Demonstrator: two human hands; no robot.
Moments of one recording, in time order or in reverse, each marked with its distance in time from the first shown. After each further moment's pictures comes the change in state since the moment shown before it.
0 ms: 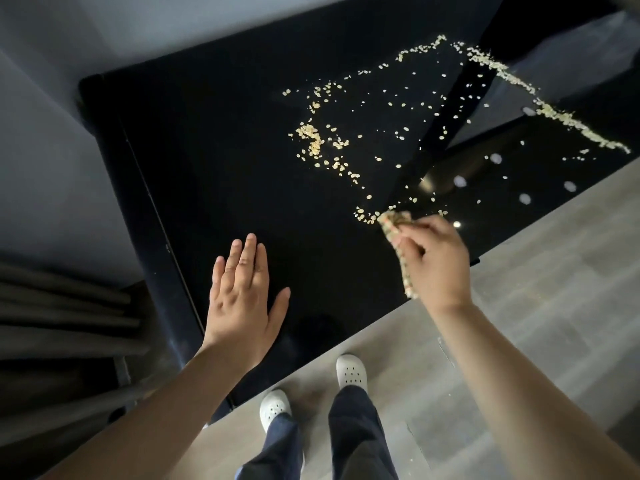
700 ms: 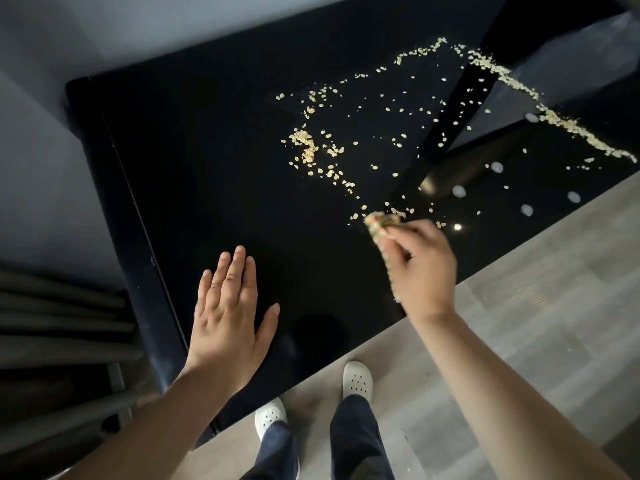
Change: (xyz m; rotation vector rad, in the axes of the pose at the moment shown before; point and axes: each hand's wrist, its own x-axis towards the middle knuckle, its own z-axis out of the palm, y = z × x) left_hand 0.001 0.001 -0.003 0.016 -0.020 -0.010; right_hand 0.011 0.000 0.018 0.043 0.059 -0.011
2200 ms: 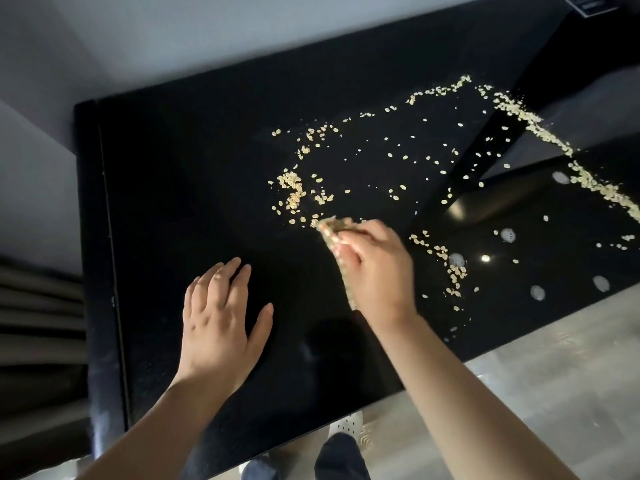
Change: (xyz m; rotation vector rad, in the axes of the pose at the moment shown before) left_hand 0.072 0.046 -0.002 -0.041 0.137 -0.192; right_hand 0.089 0.002 0.032 0.126 -0.127 -0.200
